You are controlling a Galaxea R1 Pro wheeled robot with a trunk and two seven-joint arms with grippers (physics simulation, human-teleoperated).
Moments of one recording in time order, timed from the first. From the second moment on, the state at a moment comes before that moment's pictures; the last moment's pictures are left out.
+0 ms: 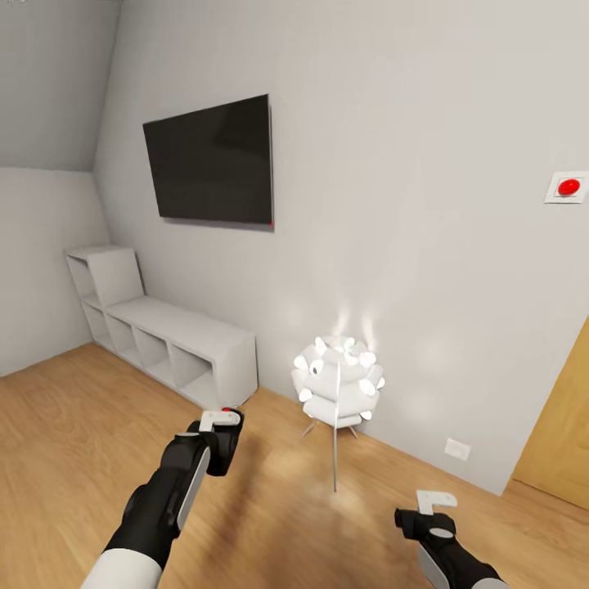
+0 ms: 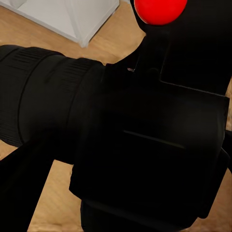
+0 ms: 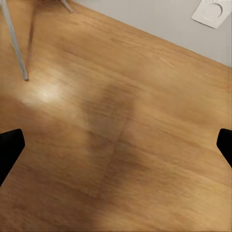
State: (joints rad) left arm -0.49 -0.11 -0.02 -1.09 -0.07 0.76 0.11; right arm -0.53 -0.04 -0.02 -0.26 -0.02 -0.01 -0.18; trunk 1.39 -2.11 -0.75
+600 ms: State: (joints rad) left arm -0.49 -0.11 -0.02 -0.96 0.00 0.67 0.11; right arm -0.53 -0.05 -0.02 -0.26 -0.02 -0.01 -0.18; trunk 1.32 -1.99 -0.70
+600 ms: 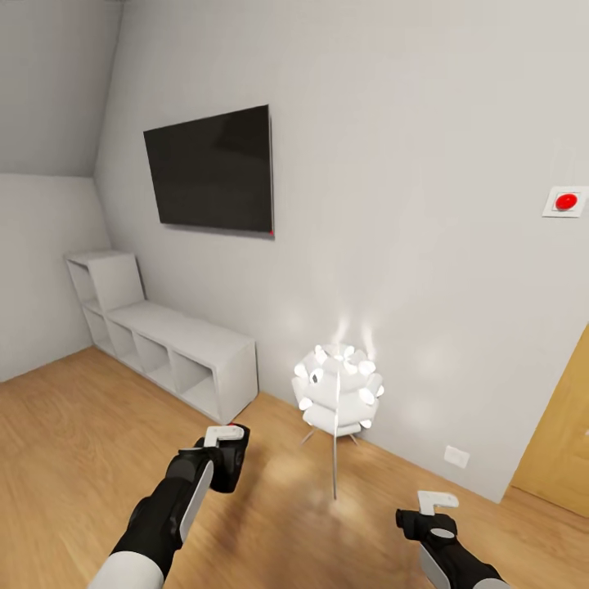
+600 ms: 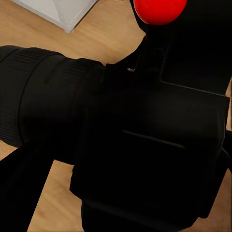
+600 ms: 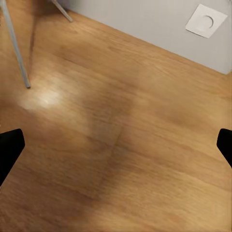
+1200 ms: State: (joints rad) left arm -0.49 -0.10 -0.02 -0.96 0.02 0.66 0.11; right arm -0.53 -0.05 -0.02 -0.27 -0.02 -0.01 -0.19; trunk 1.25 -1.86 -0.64
